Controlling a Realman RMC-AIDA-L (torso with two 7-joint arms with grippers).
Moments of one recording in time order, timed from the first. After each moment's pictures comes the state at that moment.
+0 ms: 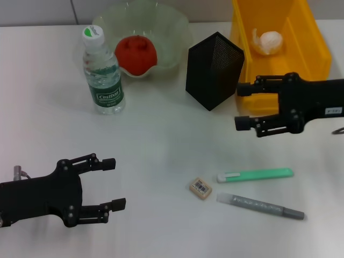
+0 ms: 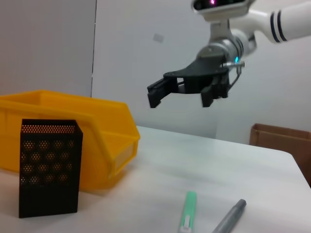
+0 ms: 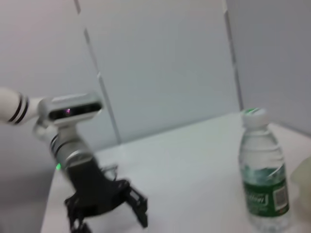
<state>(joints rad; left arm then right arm) -0.36 -1.98 0.78 0.39 1.92 1.72 -0.88 0.58 1.99 -0.82 -0.70 -1.90 -1.73 1.41</state>
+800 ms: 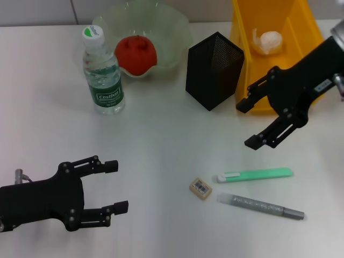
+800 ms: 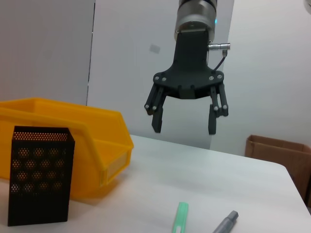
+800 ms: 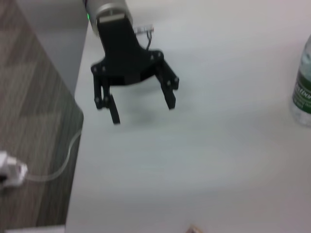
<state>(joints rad) -0.35 -1.99 0.77 0.39 1.92 1.75 -0.88 0.90 1.99 -0.96 -1.01 -2.40 -1.93 1.74</state>
